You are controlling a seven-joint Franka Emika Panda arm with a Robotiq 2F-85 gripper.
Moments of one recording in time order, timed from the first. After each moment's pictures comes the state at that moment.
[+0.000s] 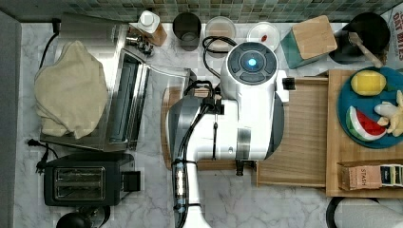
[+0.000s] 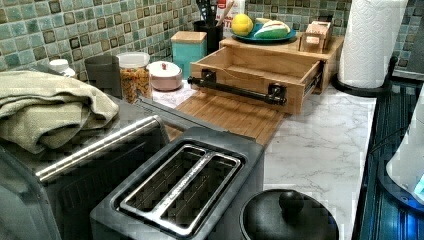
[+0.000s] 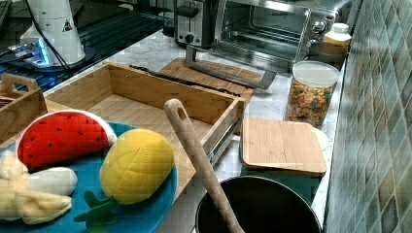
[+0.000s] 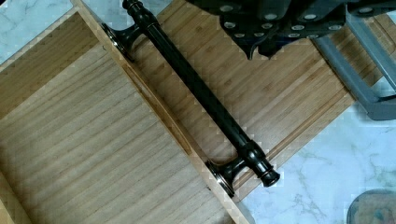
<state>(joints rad) -0.03 0.07 -0.03 -1.87 -0.05 0.25 -0.11</state>
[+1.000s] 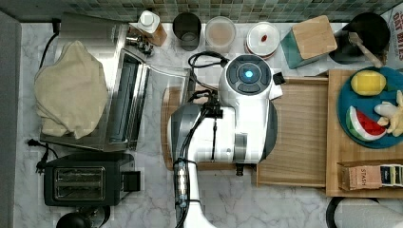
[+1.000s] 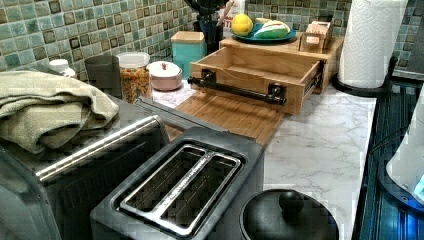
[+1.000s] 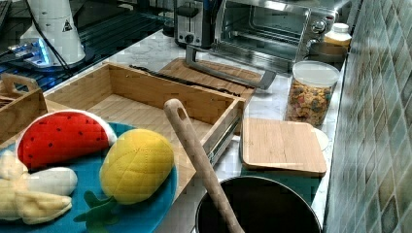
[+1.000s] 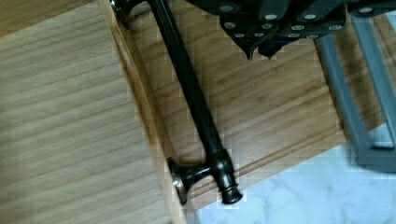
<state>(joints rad) -0.03 0.07 -0.02 -1.97 -0.02 0.37 -0.42</state>
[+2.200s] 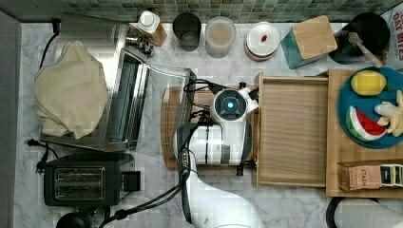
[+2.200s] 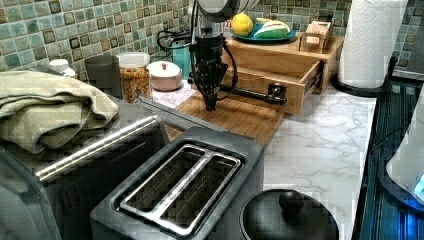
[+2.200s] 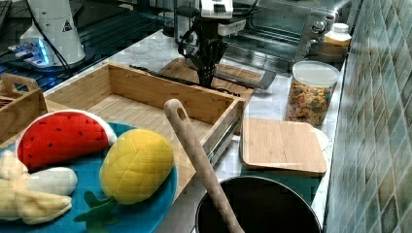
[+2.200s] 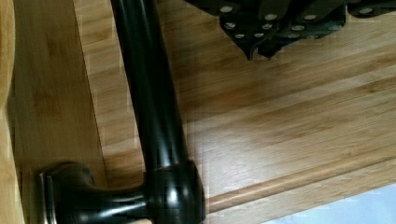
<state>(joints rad) -0.02 0.27 -0.01 -2.25 -0.01 0.91 -0.53</state>
